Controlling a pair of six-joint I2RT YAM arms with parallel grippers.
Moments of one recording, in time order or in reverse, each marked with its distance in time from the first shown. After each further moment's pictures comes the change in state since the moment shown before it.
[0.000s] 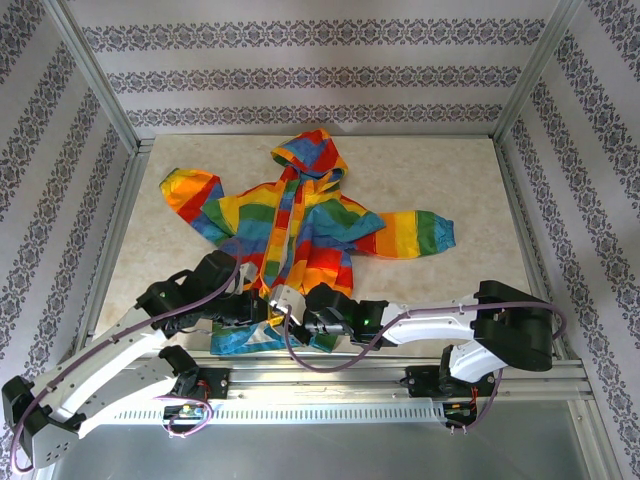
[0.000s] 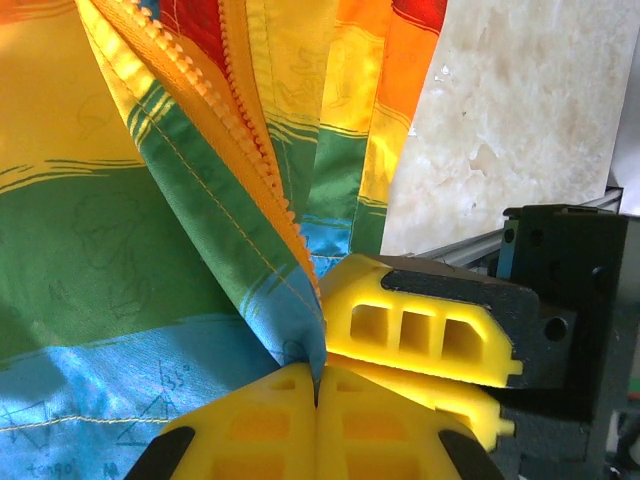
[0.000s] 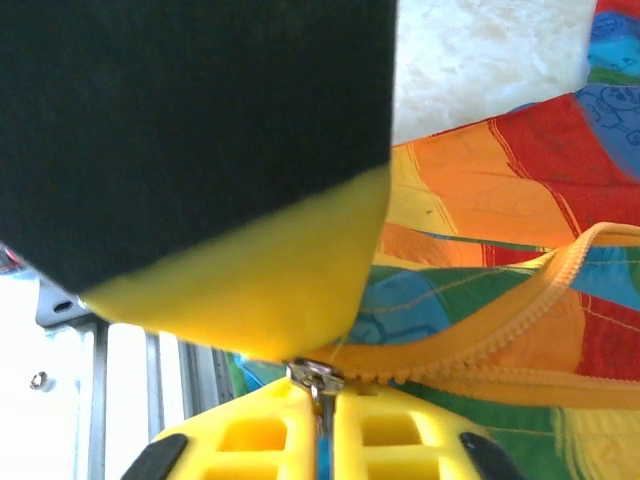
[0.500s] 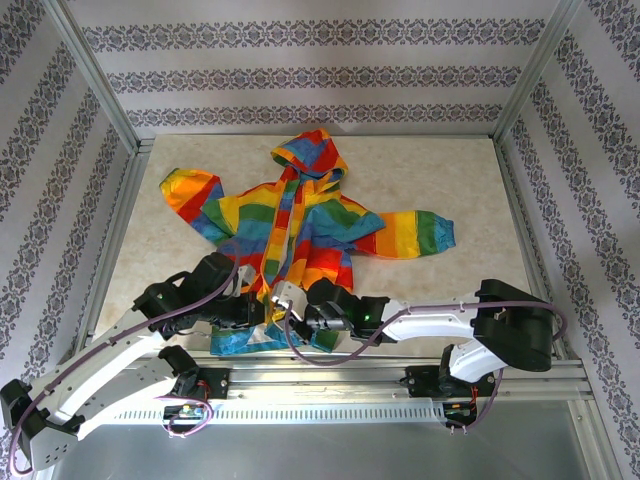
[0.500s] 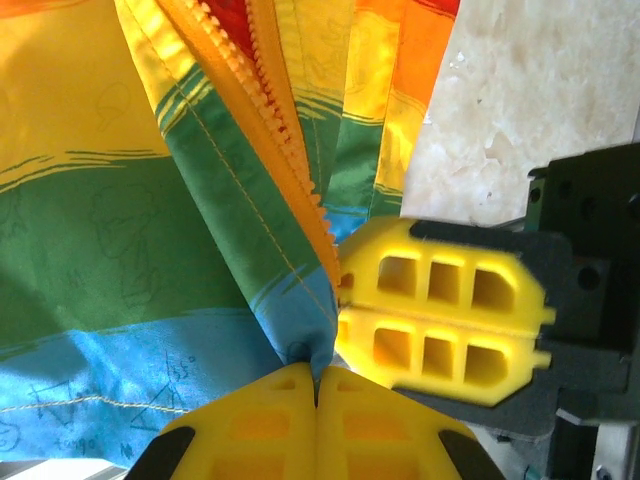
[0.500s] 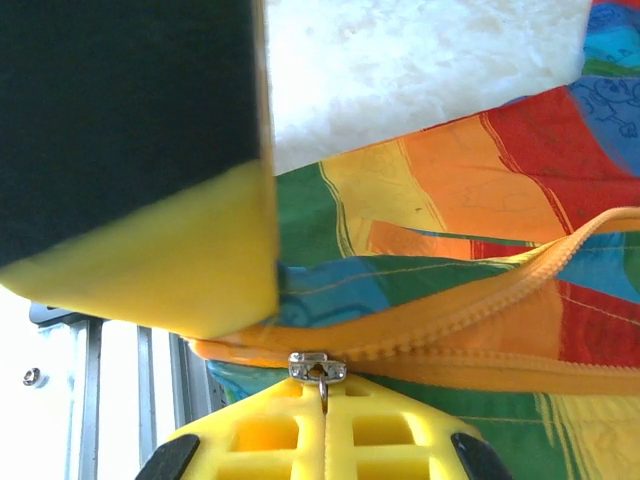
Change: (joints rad) left arm 0.000 -0.011 0.000 -0.043 -0.004 0.030; right arm -0.049 -0.001 0.006 -0.022 -0.051 0.004
